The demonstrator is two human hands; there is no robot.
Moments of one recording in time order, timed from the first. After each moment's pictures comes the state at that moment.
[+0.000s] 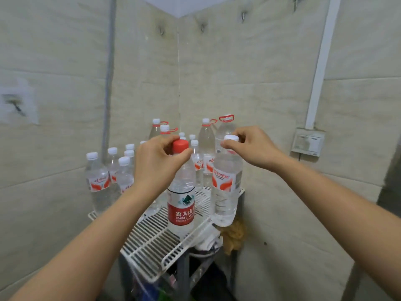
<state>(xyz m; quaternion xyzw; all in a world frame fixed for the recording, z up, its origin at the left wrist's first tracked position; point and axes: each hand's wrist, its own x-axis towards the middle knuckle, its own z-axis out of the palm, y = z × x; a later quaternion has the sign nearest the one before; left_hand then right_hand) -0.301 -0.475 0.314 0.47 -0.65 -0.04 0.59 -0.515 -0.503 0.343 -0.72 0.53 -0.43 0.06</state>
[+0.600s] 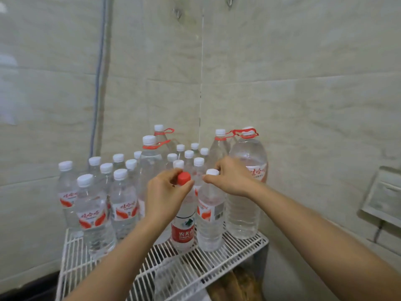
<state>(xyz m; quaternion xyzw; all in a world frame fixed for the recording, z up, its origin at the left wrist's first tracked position) -0.393 -0.666 0.254 0.61 -0.56 0.00 0.56 -0.544 -0.748 0.295 -0.83 0.46 -0.28 0.10</state>
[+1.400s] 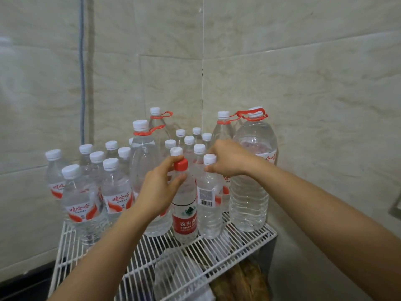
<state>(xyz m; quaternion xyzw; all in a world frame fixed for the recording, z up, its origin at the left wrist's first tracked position) -0.369 -0.700 0.236 0.62 -0.63 -0.08 0.47 -0.532 -0.785 0.304 -0.89 0.44 -0.14 0.03</state>
